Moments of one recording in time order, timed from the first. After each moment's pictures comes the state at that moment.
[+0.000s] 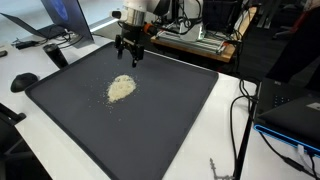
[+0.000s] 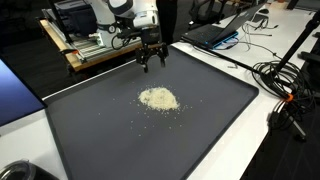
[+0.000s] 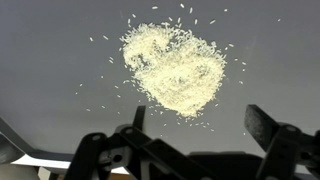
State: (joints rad) arm -0.06 0.21 -0.13 -2.46 -0.78 3.10 0.62
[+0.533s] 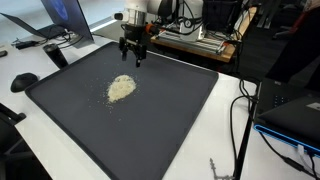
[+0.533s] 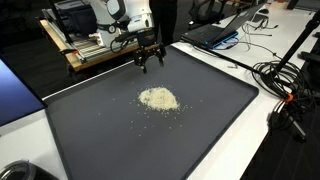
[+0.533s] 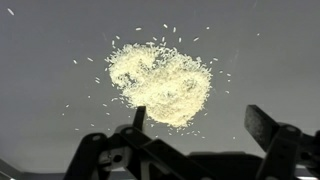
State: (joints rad) arm -0.28 0.21 0.09 -2.55 -0.48 3.19 0.35
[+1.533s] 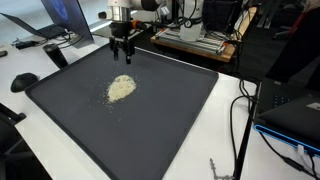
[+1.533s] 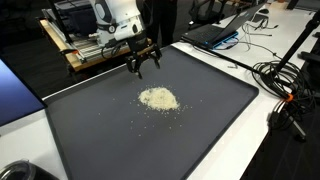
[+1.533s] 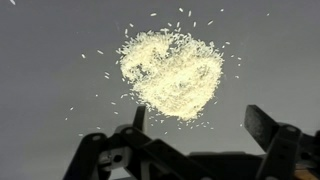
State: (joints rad) arm -1.13 0.37 0.85 -2.44 -0.41 3.02 0.12
